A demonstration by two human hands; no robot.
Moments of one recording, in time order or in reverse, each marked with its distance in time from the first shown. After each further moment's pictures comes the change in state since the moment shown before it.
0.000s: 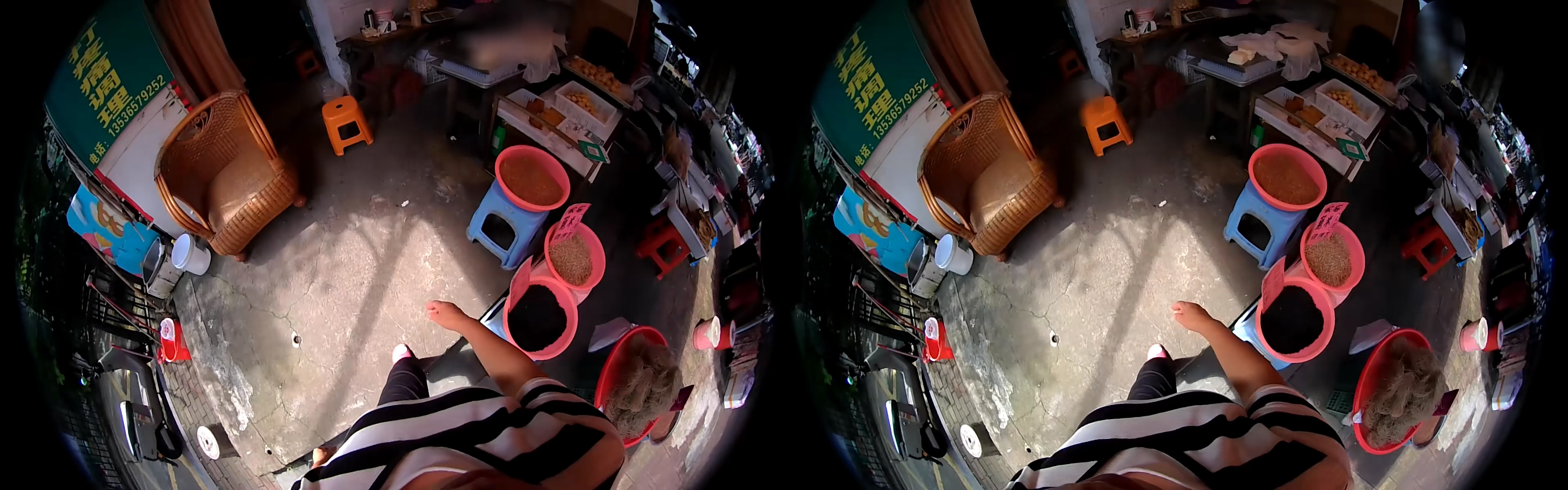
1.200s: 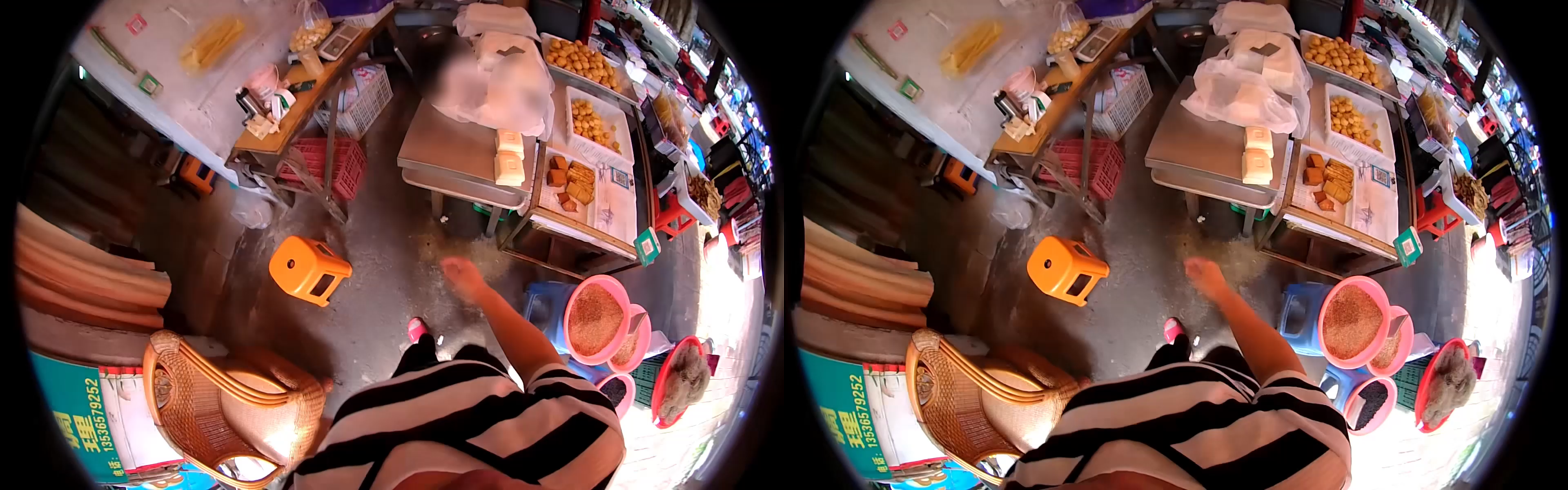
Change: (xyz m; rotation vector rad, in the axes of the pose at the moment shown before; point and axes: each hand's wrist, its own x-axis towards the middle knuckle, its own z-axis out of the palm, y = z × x) left_hand 0.630 0.894 -0.656 0.401 -0.223 0.465; right_hand 0.719 -0.147 -0.511 0.245 0.735 0.129
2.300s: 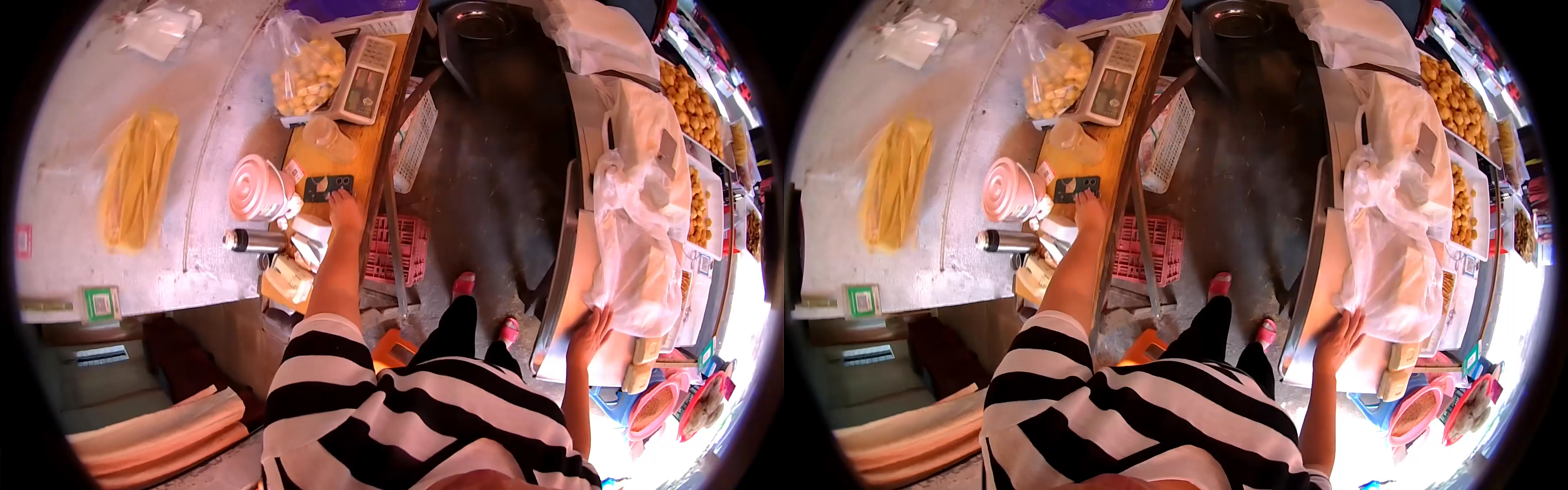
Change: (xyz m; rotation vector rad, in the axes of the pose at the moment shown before) left_hand 0.697 0.767 -0.676 0.638 1.052 0.636; right_hand 0.447 -0.057 -0.029 -0.919 0.634 0.698
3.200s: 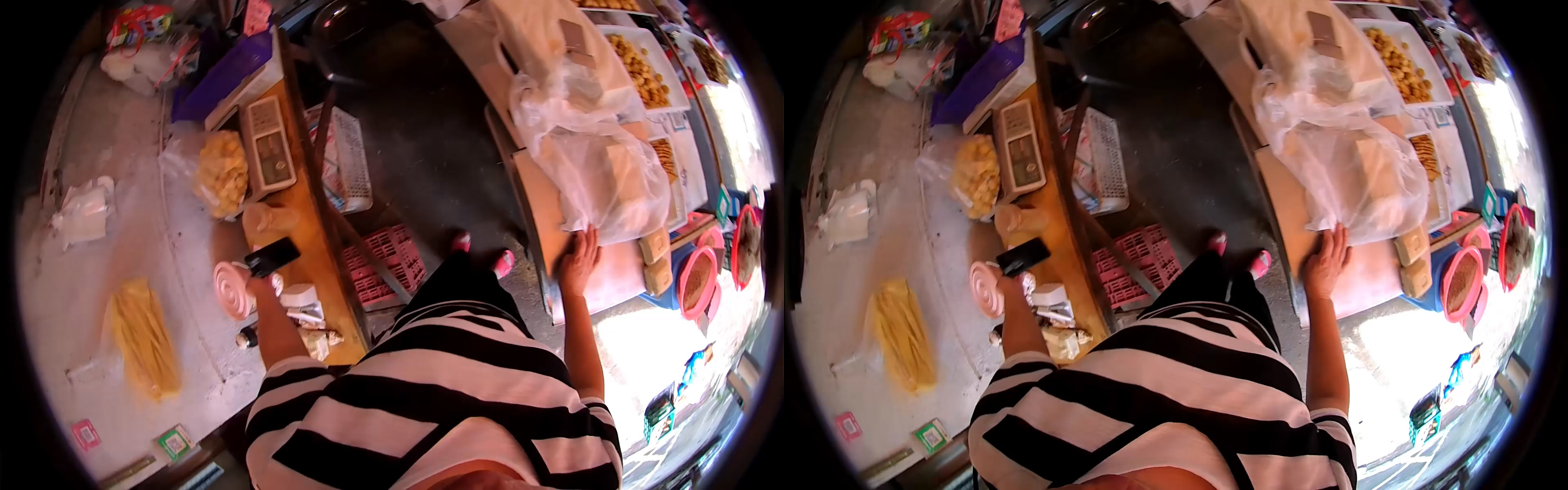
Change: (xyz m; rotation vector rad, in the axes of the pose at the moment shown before) left_hand 0.125 -0.240 0.089 -2.022 0.018 -0.935; right_hand 0.012 -0.033 0.012 0.136 0.211 0.230
